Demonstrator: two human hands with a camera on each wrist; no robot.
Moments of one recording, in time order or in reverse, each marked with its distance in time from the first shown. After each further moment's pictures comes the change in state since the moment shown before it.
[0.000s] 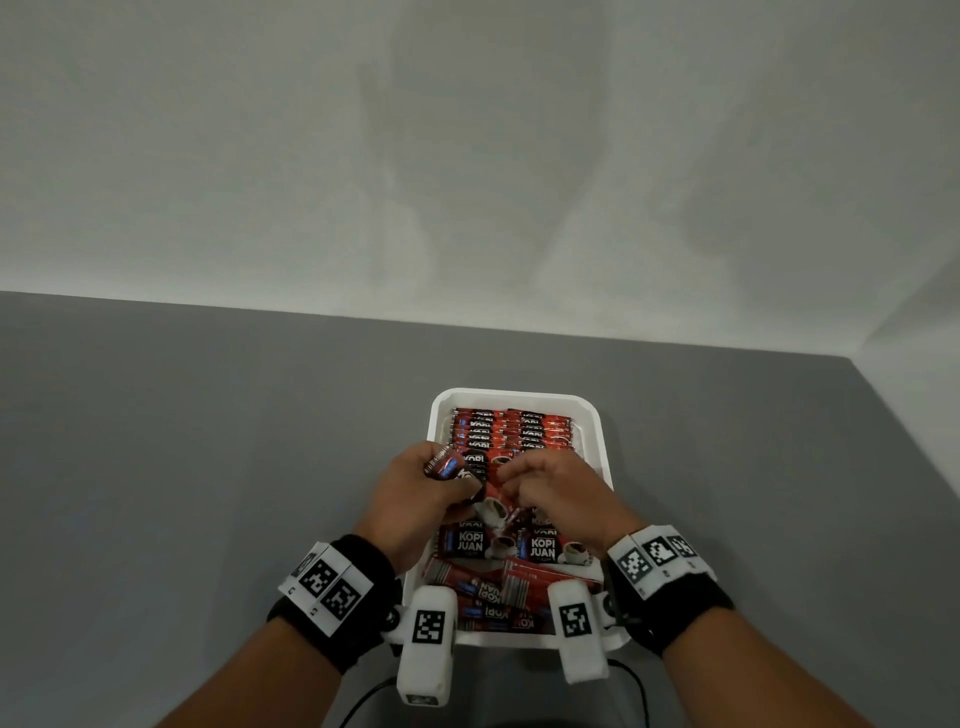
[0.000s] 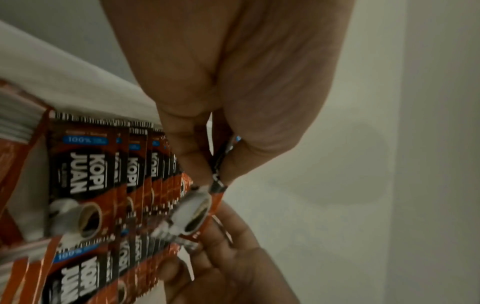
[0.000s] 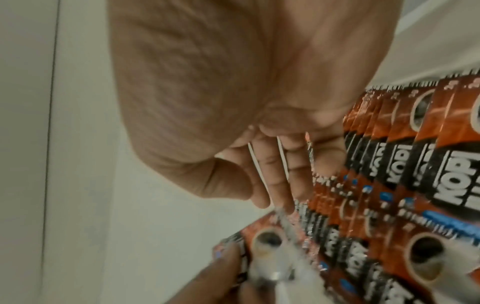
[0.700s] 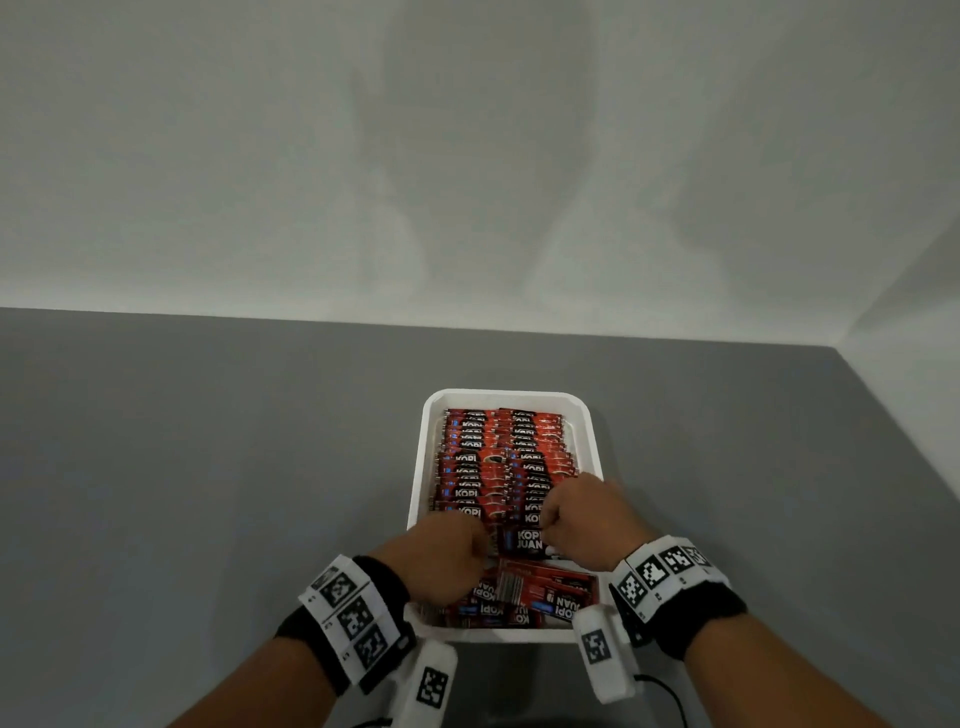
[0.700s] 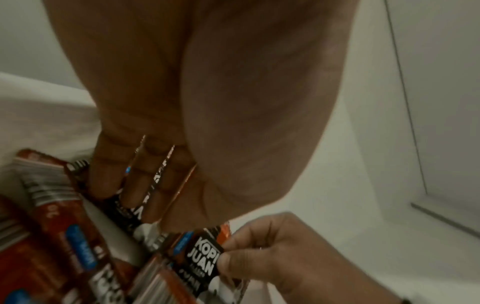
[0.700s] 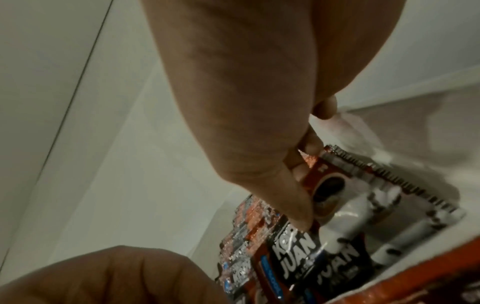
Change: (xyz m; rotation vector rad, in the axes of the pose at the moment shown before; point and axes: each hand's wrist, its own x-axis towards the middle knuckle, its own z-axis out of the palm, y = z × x) left_hand -0.002 -0.021 0.003 1.206 -0.558 0.084; right_hand -0.008 0.041 -0.005 -0.710 -0.036 0.061
